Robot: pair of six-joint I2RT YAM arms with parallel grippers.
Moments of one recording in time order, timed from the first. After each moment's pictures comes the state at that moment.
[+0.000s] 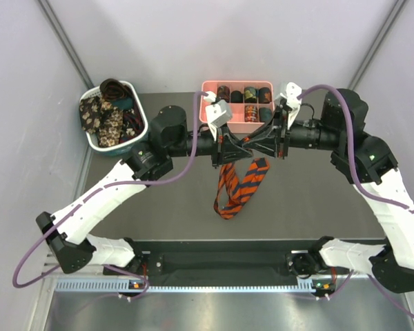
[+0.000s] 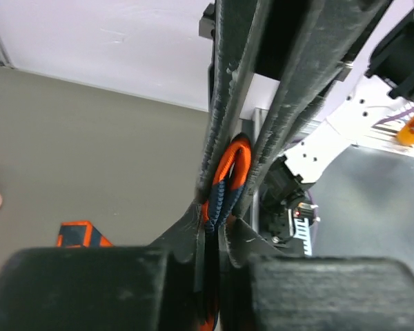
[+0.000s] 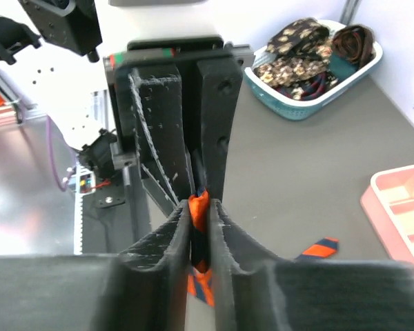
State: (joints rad) left arm -0.83 1.30 1.44 -0.20 0.65 -0.16; right arm 0.59 1.13 1.63 -0.68 -0.75 -0.10
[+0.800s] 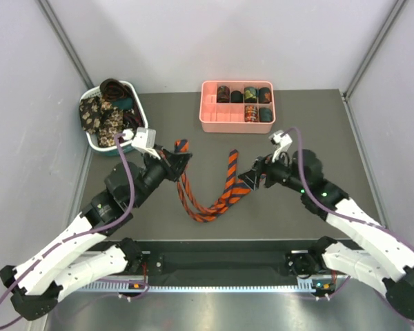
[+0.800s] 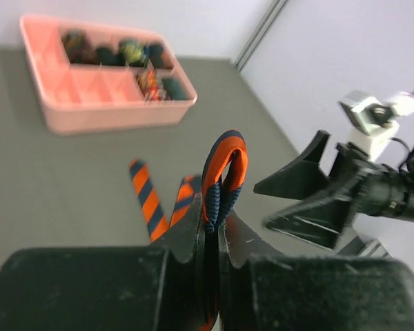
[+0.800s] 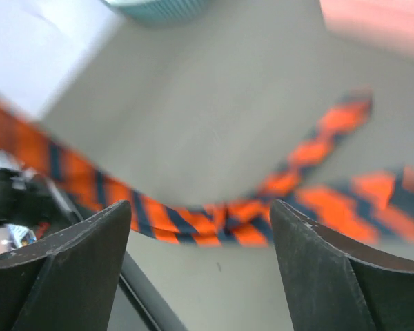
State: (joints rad) left arm -0.84 0.76 0.94 -0.15 -0.23 -0.47; right arm 0.60 0.86 0.72 -0.10 -0.29 0.33
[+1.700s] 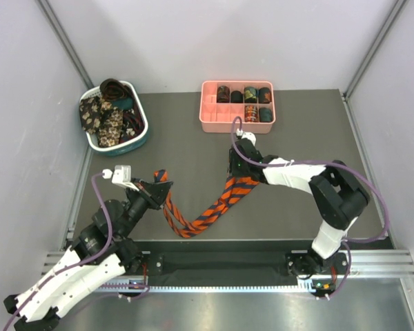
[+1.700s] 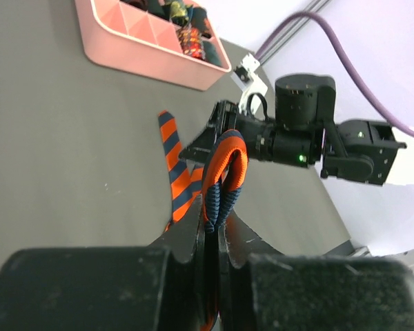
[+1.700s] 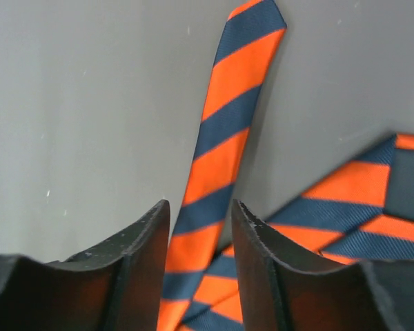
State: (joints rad) left arm -0.84 0.27 0.52 -0.28 -0.34 -0.68; right arm 0.69 1.71 0.99 -0.09 0.19 0.58
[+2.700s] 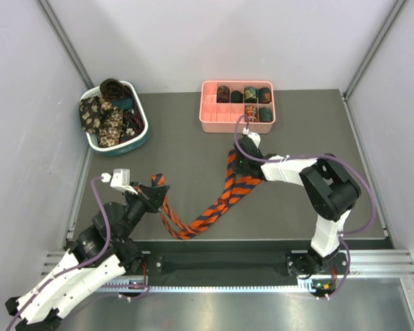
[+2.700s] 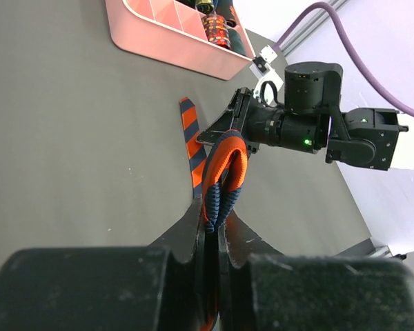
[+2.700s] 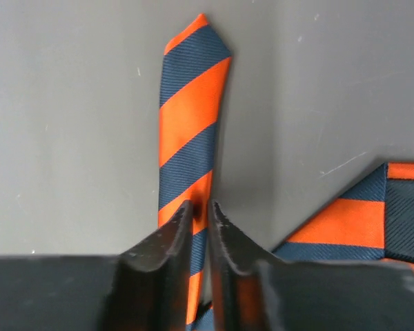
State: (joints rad) left arm -0.84 0.22 0.50 -0.38 -0.38 -0.68; right arm 0.64 1.83 1.01 -0.01 0.19 0.69
